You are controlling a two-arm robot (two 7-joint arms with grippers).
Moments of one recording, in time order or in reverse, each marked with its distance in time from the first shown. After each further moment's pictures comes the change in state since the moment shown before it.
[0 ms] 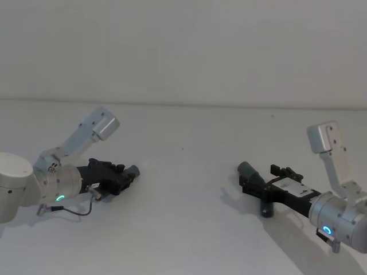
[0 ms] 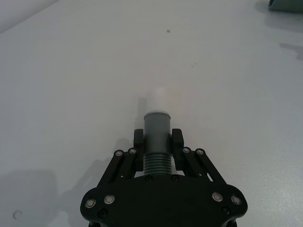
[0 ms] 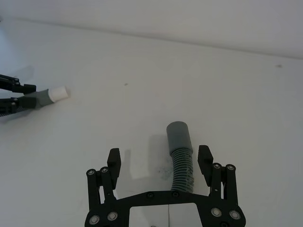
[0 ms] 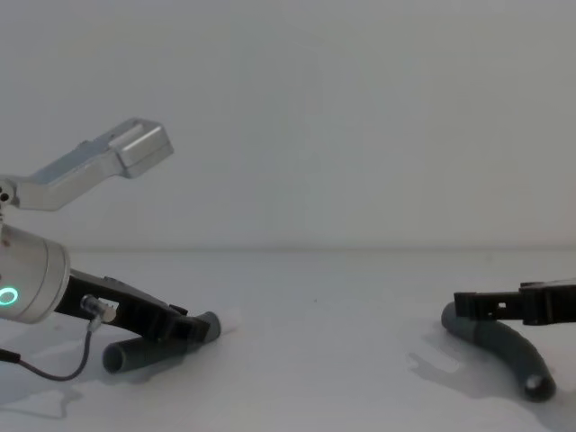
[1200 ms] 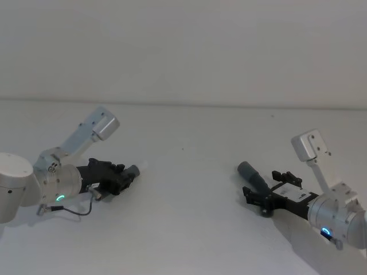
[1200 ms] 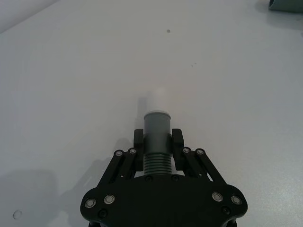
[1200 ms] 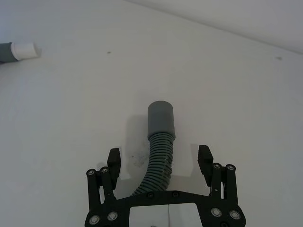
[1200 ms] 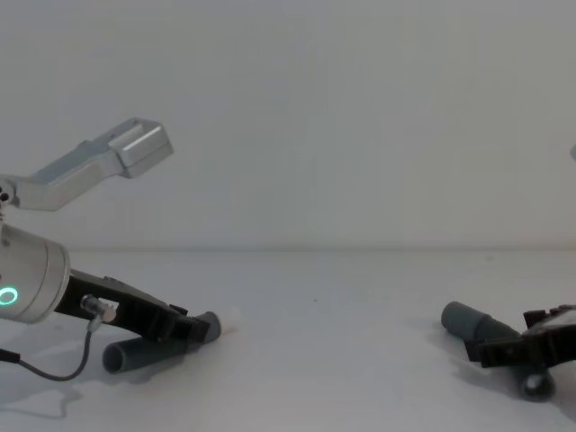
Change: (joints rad) left arm 0.000 0.000 0.000 0.000 0.000 0.000 0.000; right arm 0.091 0.047 -0.091 0.143 -0.111 -0.053 0.044
